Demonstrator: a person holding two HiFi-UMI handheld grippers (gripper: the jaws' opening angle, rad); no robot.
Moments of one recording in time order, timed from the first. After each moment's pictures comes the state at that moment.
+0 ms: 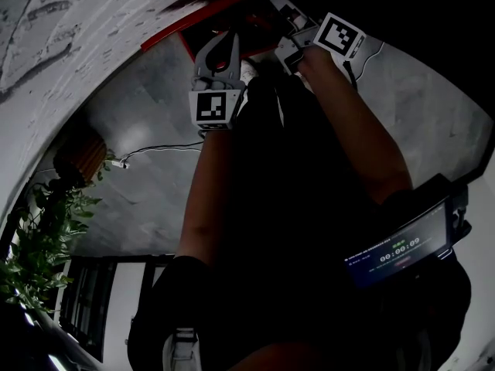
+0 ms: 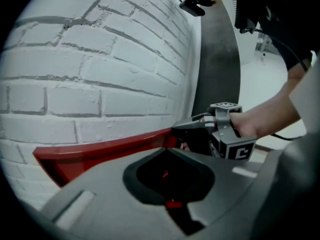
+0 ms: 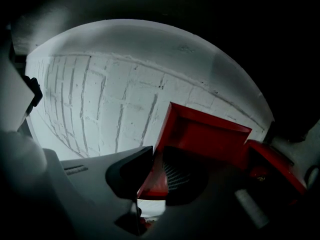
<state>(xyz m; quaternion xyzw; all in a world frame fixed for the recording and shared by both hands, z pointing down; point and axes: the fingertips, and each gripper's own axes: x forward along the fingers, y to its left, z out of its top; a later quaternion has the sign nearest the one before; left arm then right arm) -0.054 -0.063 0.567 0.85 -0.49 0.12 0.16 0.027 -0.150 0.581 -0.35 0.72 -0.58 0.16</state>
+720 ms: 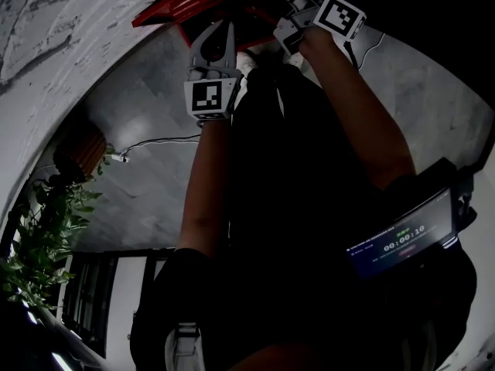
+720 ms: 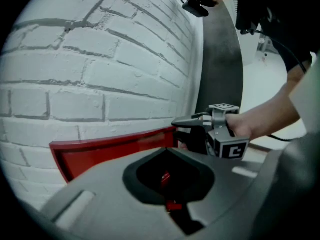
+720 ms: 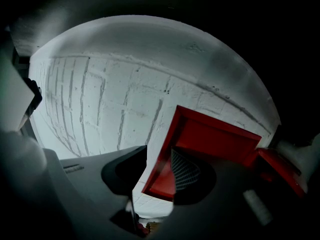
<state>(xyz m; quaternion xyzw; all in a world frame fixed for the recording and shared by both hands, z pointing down) -0.070 -0.072 0.557 0.84 -0.50 0.12 0.15 0.018 -0.176 0.567 -0.34 0.74 -0.55 0.18</state>
